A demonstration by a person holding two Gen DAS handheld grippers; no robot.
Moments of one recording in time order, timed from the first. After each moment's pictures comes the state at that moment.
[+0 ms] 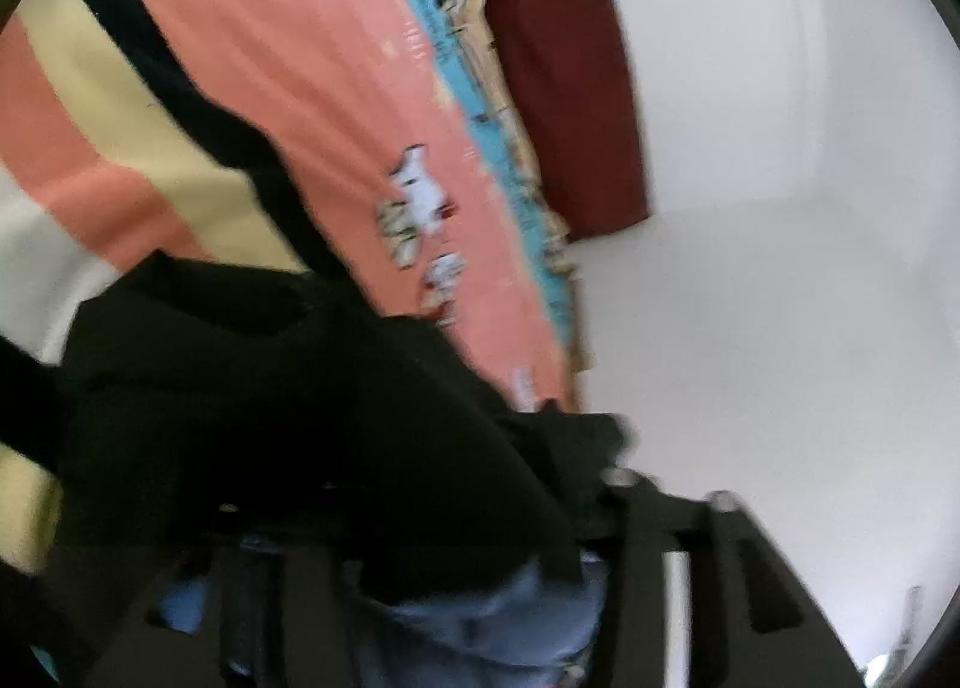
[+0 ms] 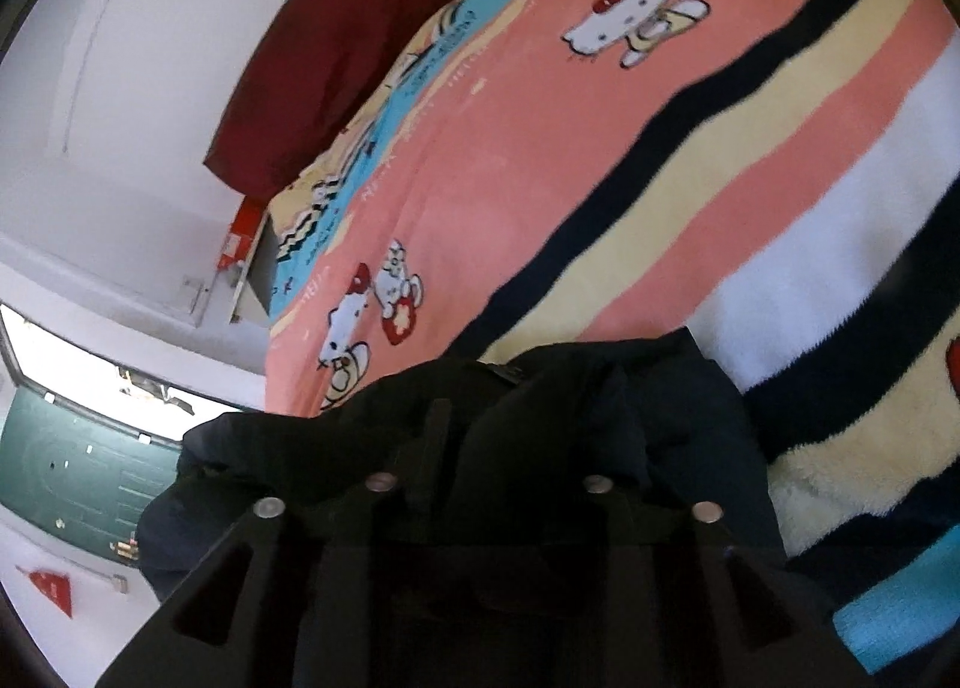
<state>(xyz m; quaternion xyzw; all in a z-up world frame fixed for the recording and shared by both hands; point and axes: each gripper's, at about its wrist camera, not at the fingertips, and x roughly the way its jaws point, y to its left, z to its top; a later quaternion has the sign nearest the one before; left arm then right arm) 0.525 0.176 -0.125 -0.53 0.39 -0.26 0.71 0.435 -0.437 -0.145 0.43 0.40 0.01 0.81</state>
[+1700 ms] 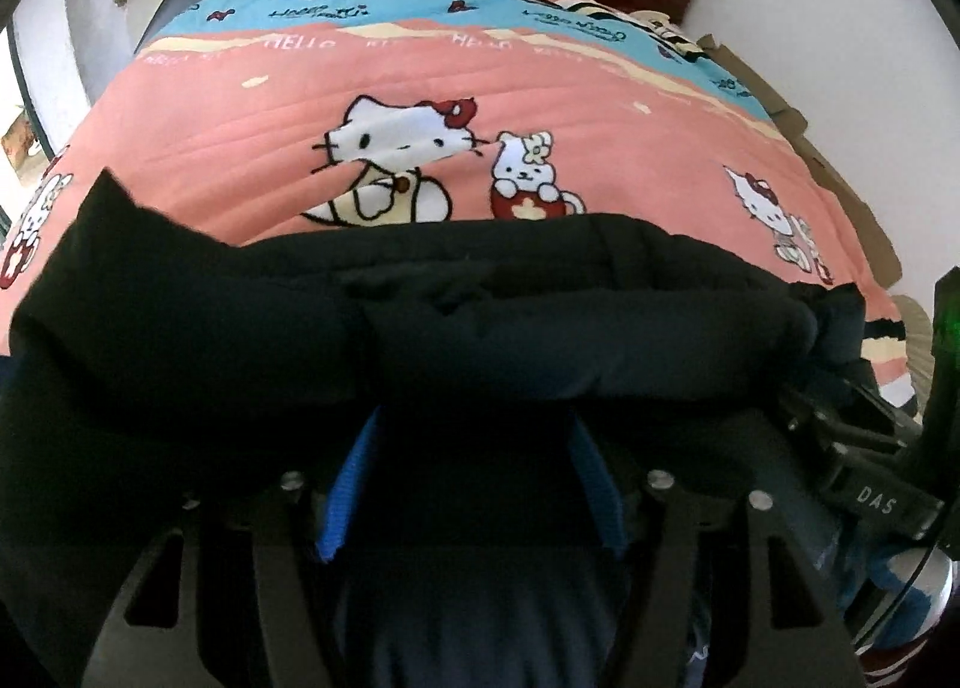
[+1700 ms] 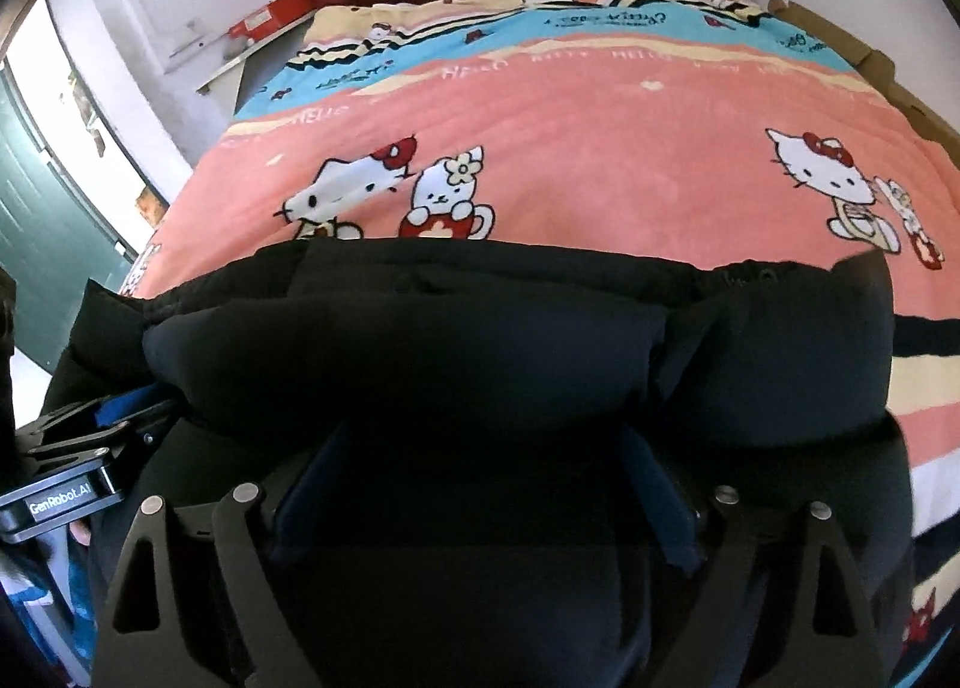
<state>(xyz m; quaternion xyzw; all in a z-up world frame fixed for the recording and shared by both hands) 0.616 -0.056 -0.117 -0.03 0.52 -0.15 0.84 0.541 -0.297 -0.133 0.09 0.49 0.03 0.87</state>
